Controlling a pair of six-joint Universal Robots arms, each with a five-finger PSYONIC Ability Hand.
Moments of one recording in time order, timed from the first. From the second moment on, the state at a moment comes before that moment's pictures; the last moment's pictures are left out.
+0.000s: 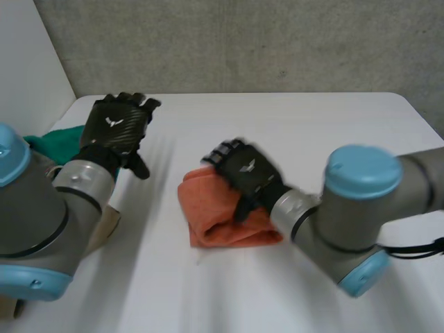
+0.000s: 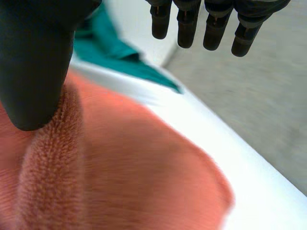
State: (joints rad) left arm 4.24 -1.76 -1.67 3.44 -1.61 3.42; right arm 2.17 -1.03 1.46 -0.27 1.28 2.84; left_hand 0.19 0.20 0.21 0.20 0.05; right_hand 0.22 0.21 0.21 0.20 0.05
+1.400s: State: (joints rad) left arm 4.22 -1.79 -1.39 2.98 -0.90 3.37; right arm 2.07 -1.00 1.65 -0.22 1.45 3.32; left_hand 0.19 0.20 0.21 0.20 0.05; right_hand 0.21 0.21 0.21 0.21 0.05
